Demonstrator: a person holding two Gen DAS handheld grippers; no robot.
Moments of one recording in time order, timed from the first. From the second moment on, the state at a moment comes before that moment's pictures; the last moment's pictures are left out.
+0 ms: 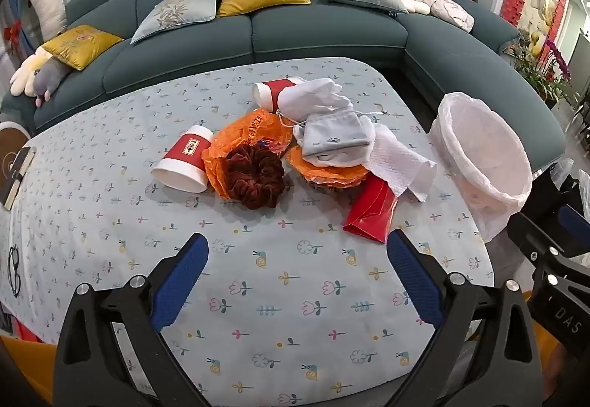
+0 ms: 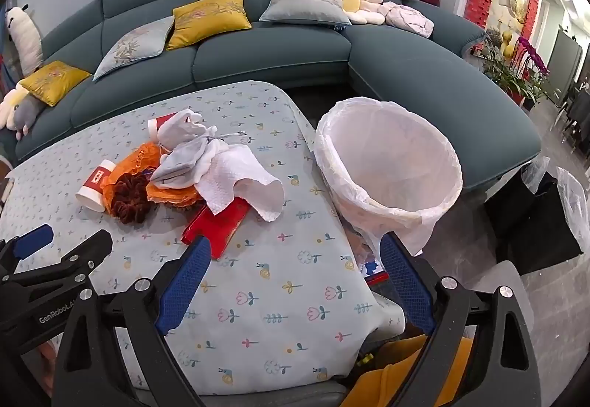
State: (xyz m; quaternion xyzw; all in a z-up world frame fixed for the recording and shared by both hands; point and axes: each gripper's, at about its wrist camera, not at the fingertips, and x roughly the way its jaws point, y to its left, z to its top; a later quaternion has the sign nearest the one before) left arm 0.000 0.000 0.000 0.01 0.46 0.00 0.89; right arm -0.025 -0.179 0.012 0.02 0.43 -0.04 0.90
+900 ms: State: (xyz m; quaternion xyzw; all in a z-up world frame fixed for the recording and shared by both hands) left arm 0.001 0.005 0.000 0.00 0.46 0.00 0.89; right arm -0.023 -0.178 0.013 0.01 0.42 -0.04 0.90
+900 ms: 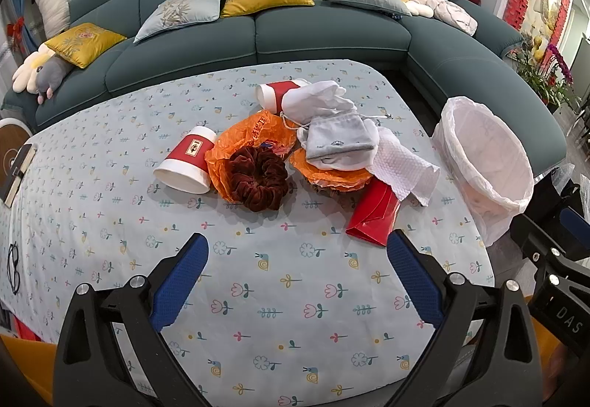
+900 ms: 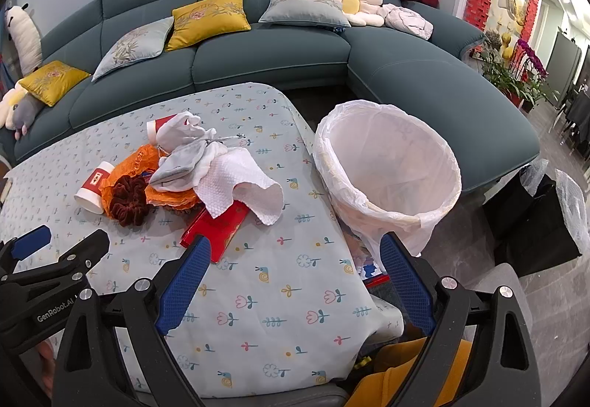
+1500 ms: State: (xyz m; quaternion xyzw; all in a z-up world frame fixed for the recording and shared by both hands) left arm 0.000 0.005 0.000 0.00 0.46 0.00 0.89; right arm -0.022 -0.180 0.015 0.01 0.42 -0.04 0.90
